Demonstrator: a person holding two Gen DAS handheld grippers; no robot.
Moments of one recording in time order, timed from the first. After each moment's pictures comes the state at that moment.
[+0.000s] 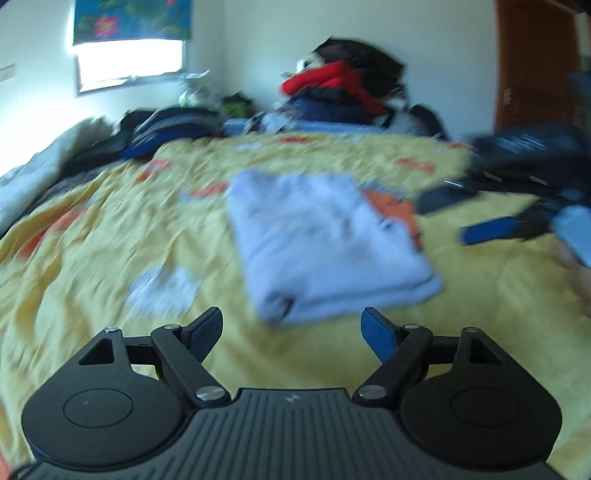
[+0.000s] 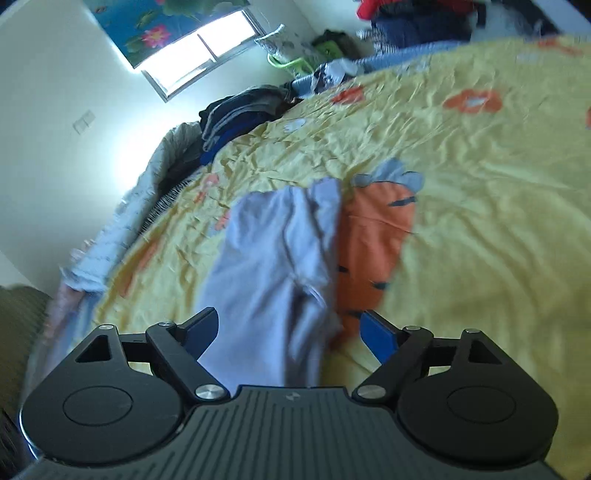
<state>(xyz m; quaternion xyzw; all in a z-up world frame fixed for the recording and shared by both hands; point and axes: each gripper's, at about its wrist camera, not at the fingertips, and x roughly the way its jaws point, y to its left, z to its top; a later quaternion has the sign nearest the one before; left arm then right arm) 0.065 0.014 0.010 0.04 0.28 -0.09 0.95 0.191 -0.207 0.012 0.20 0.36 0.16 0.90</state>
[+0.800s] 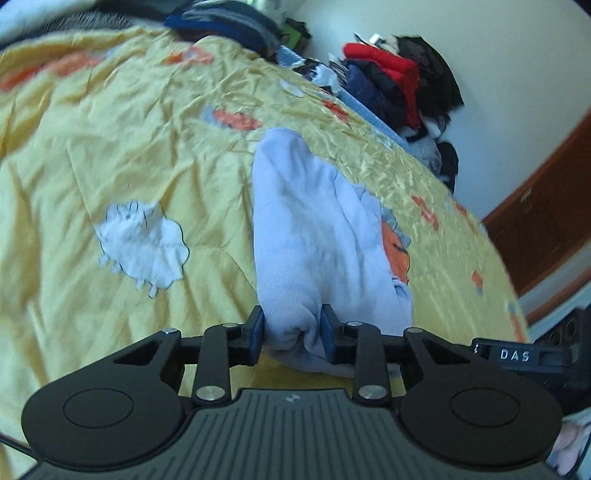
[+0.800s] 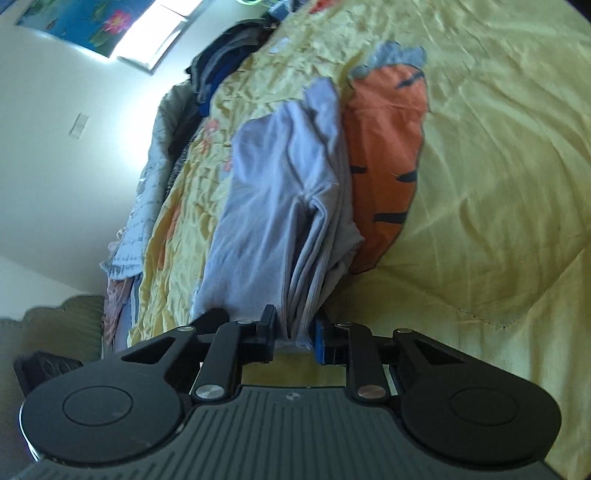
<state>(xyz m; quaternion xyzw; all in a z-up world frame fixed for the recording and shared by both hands) 0.133 0.066 0.025 -0.23 0.40 -0.13 0.88 0.208 -0.206 -0.023 0.33 0.46 0.22 0.79</state>
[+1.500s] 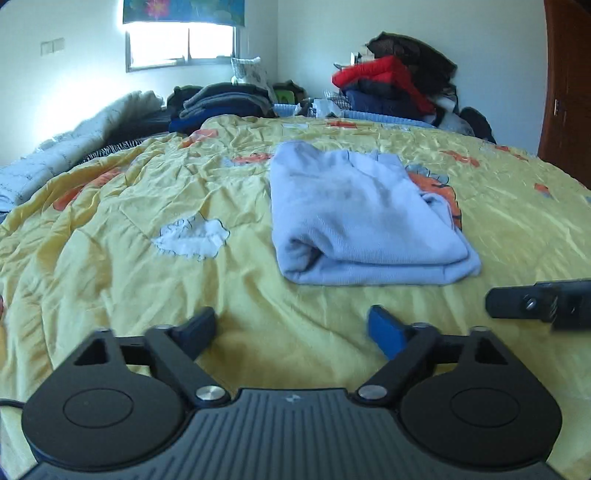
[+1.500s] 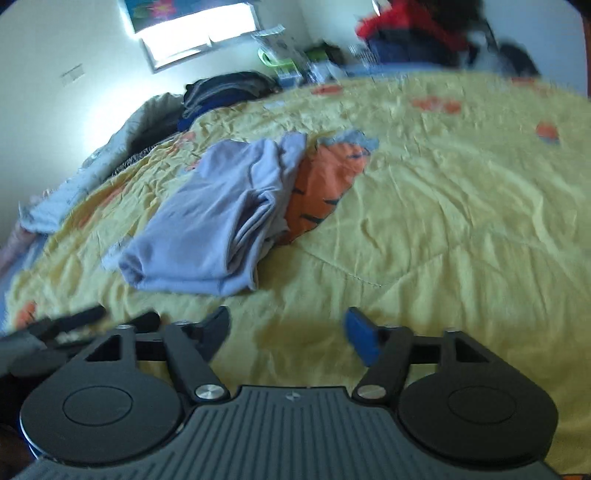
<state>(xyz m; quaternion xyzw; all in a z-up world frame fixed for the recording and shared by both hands) 0.051 0.007 -0.017 0.01 0.28 -0.02 0.96 0.104 -0.185 -0.032 0.07 0.34 0.11 0.93</state>
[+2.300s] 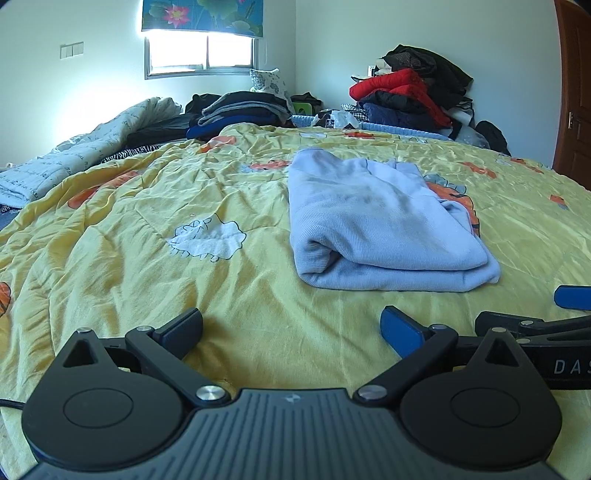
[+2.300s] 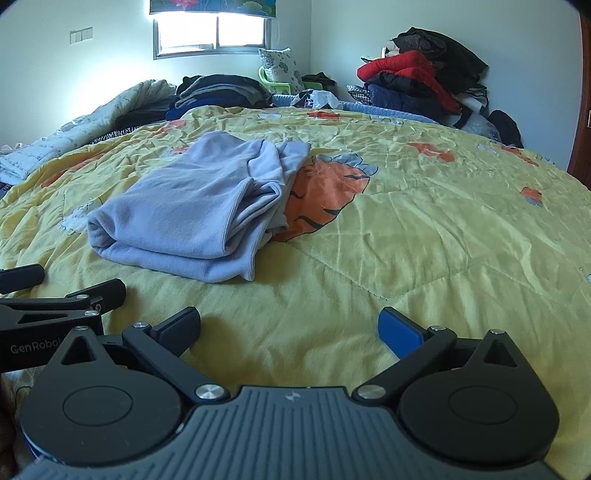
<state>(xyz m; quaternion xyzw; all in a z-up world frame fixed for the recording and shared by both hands) 0.052 0.010 -0.021 0.00 0.27 0.00 0.96 0.107 -0.154 -0.049 -0.02 0.30 0.05 0.95</state>
